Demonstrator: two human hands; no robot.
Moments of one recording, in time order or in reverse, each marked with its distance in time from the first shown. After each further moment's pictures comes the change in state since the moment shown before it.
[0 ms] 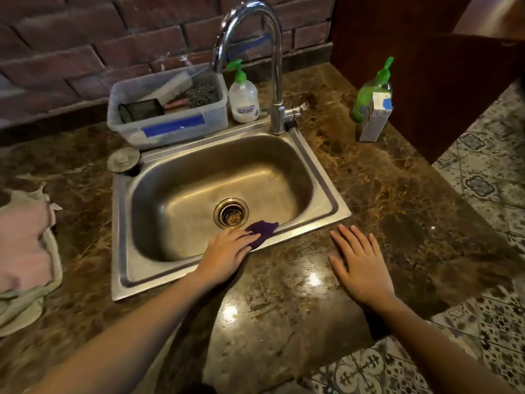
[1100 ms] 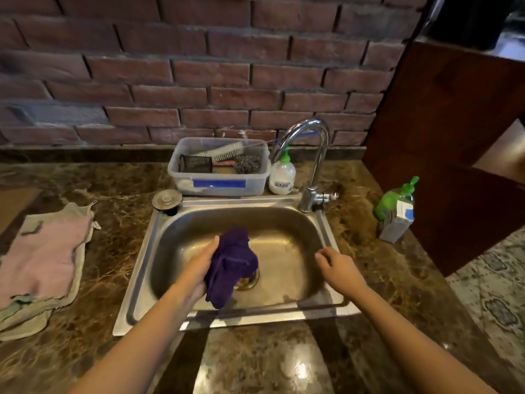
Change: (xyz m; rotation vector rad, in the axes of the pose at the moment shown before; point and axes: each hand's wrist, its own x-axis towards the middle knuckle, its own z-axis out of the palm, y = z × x) left_hand 0.023 -0.010 -0.102 -1.765 0.366 -0.623; right_hand 0.159 -0.062 -0.098 0.456 -0.129 -0.043
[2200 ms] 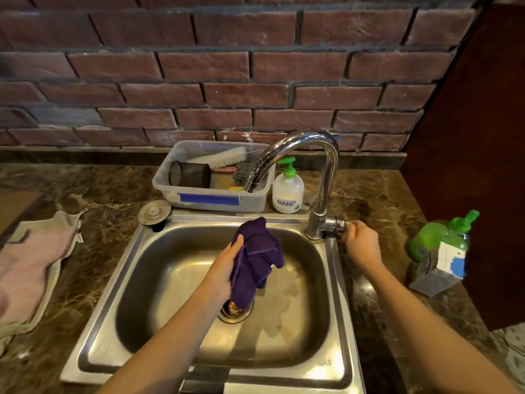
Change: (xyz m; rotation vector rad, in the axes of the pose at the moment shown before) left_hand 0.130 -0.013 0.076 -0.206 0.113 -0.088; right_hand 0.201 0.060 -0.030 0.201 0.231 0.075
